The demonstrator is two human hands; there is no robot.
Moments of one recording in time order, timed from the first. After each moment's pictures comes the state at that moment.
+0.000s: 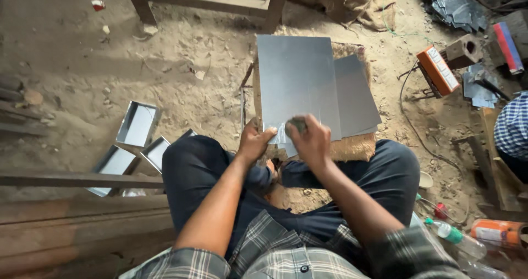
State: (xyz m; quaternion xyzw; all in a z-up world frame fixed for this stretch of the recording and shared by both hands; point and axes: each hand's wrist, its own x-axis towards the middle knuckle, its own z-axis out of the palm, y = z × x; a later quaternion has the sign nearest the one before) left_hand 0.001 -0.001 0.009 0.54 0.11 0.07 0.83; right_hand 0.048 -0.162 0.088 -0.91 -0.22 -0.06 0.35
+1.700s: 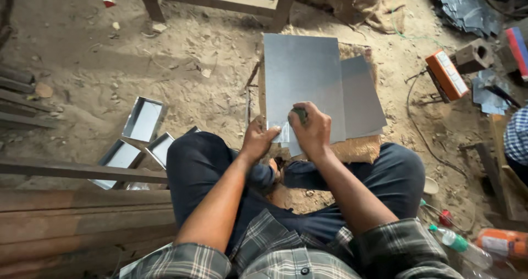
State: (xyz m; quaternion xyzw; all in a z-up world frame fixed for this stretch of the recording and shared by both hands) left_hand 0.001 0.000 0.000 0.54 0.07 0.10 0.83; right_hand 0.063 -0.148 0.085 -0.90 -0.23 -0.08 0.36
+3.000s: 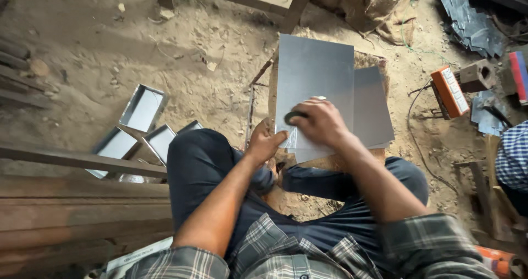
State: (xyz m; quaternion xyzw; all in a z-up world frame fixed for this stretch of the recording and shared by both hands) left_hand -0.001 -0.001 0.016 0.51 0.14 0.05 0.85; right_hand 0.103 -0.122 0.157 -0.88 -0.44 0.10 0.14
